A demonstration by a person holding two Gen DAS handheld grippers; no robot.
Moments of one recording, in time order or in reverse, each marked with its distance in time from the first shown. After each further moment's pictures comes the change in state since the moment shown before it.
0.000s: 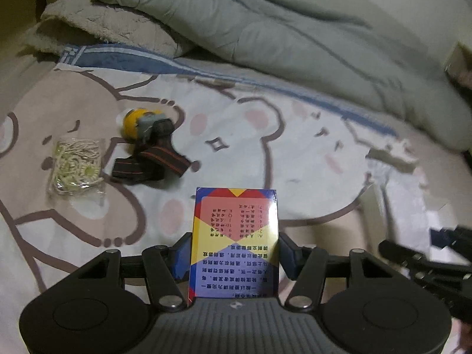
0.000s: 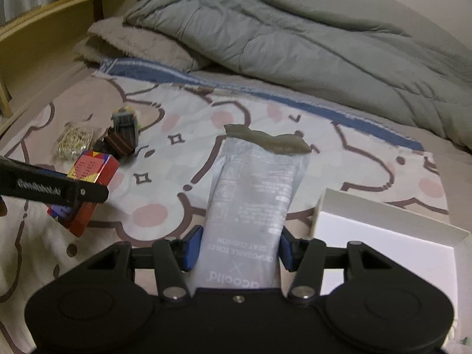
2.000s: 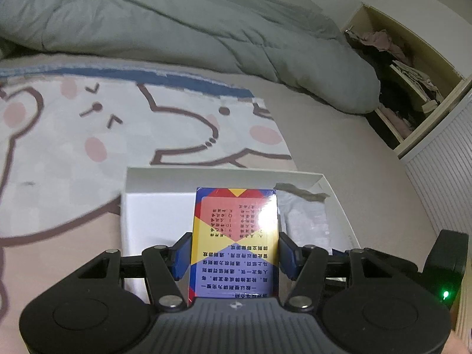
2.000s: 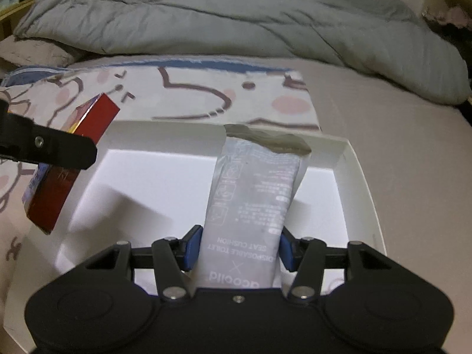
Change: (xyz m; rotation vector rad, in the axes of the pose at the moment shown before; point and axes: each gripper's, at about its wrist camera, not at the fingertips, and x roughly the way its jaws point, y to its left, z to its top) left arm 0.090 -0.254 -0.017 0.144 0.078 -0.386; right arm 0.014 -0.220 -0.096 0.198 0.078 -0.215
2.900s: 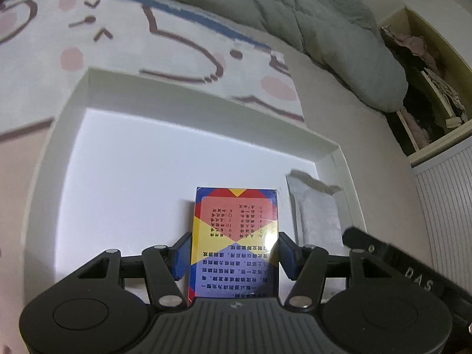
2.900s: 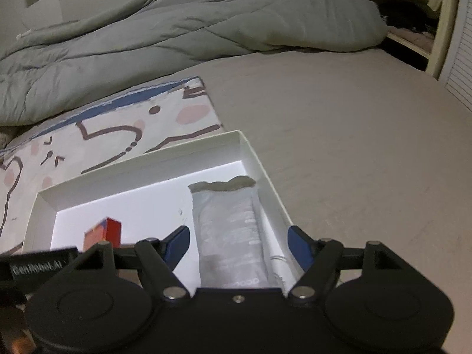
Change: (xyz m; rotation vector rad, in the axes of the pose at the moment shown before) left arm 0.074 -0.016 -0.038 -0.200 0.102 -0.002; right arm -0.031 -0.068 -0.008 0.364 -0.029 -0.147
